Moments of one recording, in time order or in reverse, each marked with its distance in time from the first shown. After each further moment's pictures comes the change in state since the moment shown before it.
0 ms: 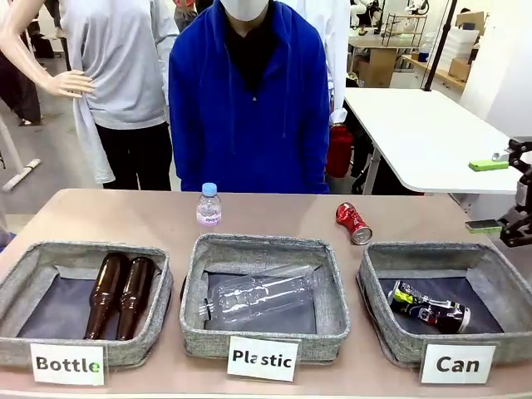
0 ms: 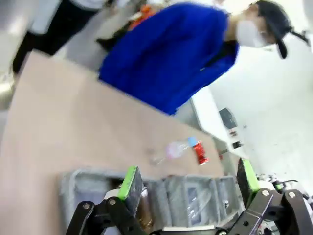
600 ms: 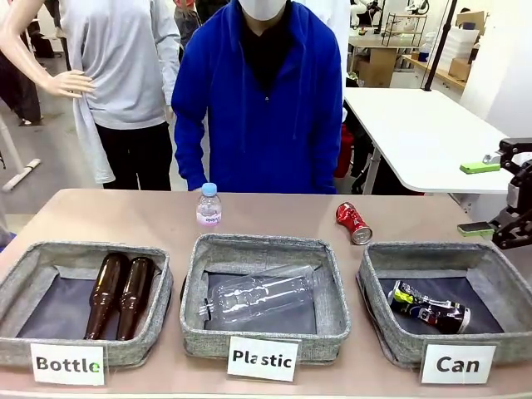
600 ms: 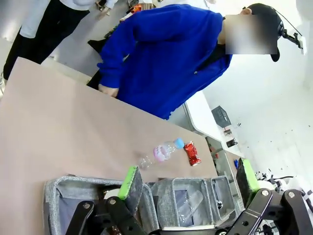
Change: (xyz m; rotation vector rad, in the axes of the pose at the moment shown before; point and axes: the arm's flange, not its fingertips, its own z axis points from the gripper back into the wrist) left arm -0.001 -0.034 -0.020 -0.063 -0.011 -0.046; right arm -0.002 0.002 -0.012 -0.005 0.047 0.002
